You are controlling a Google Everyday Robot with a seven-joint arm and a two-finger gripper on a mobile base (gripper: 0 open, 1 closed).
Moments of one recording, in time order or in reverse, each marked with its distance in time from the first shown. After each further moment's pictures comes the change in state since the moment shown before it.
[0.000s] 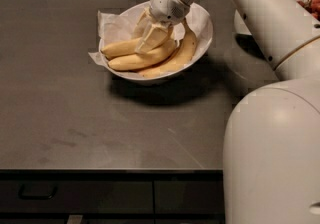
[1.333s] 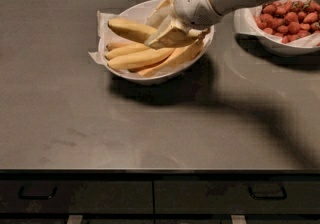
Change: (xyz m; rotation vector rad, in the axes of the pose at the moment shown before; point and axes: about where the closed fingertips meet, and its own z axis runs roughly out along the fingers) arm -0.046 0.056 -0.074 0.455 -0.069 -0.017
